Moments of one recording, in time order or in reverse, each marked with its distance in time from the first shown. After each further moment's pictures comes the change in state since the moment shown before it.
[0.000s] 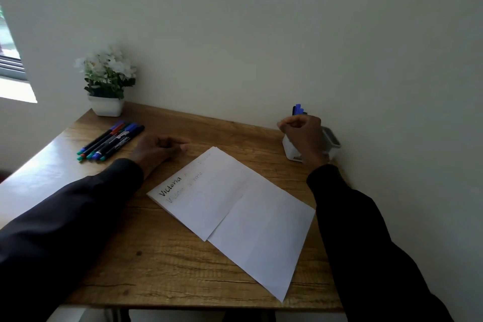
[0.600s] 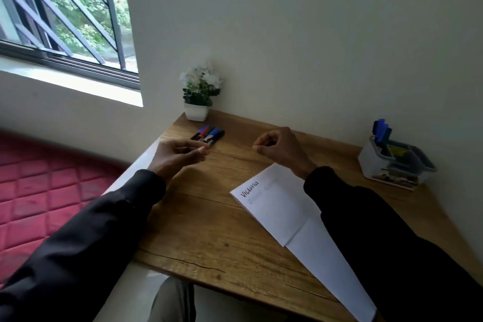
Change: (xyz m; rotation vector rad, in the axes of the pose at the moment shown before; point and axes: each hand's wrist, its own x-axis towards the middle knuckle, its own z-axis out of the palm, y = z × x) left_hand -0.086 -0.005 -0.100 -0.184 0.267 -0.006; right_hand -0.073 -0.079 0.157 -0.031 -0.619 -0.242
